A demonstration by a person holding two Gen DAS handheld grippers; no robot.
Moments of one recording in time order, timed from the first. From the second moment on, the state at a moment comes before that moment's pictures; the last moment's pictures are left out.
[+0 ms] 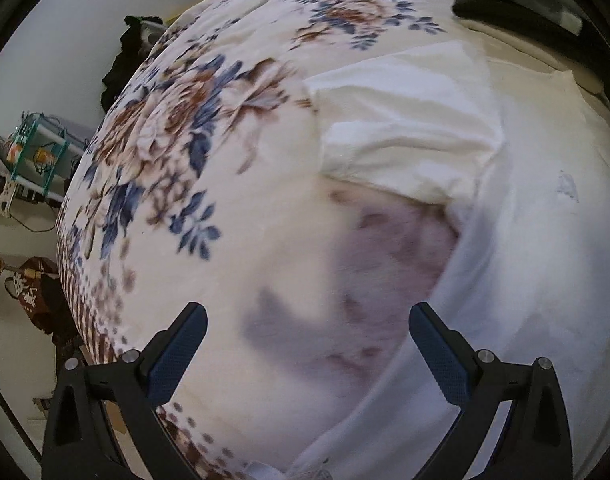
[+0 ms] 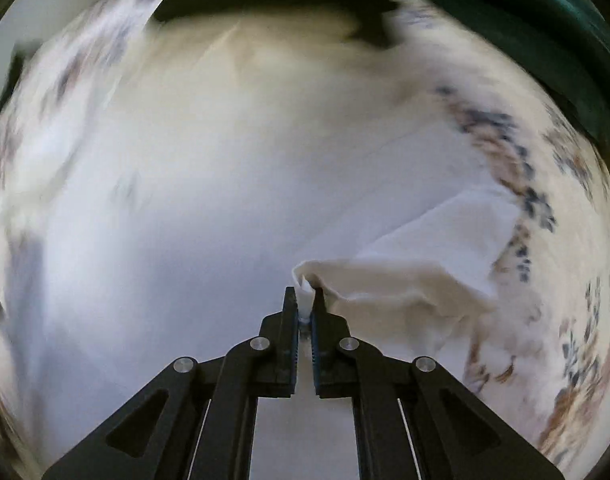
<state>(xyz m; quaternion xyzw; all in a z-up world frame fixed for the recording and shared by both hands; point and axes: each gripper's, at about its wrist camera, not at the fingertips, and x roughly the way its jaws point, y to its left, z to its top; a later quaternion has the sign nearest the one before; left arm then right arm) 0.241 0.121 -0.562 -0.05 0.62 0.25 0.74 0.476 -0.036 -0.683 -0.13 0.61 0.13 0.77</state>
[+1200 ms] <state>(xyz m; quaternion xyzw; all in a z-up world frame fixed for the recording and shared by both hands) 0.251 0.162 -0.565 -0.09 0.61 0.25 0.75 0.540 -0.201 -0.628 0.39 0.60 0.12 0.69</state>
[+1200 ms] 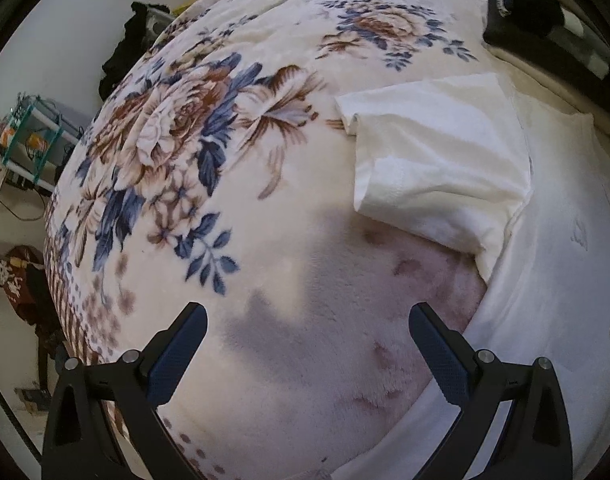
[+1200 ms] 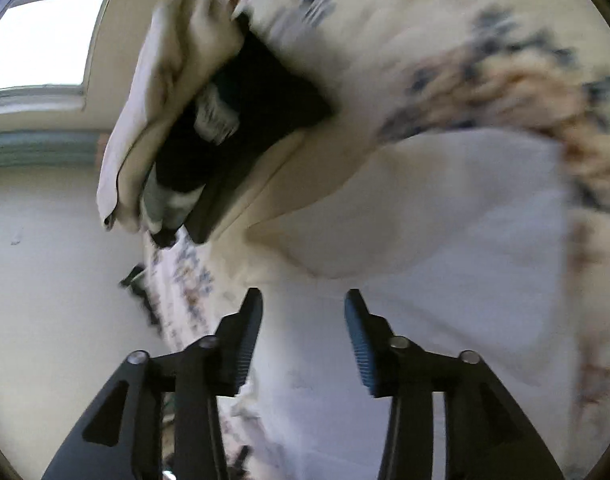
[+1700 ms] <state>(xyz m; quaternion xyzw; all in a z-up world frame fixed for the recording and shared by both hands) 0.253 0.166 -0.569 -0.07 0.61 0.26 0.74 0.330 -0.025 -0.669 -0.44 0.46 0.10 0.76</state>
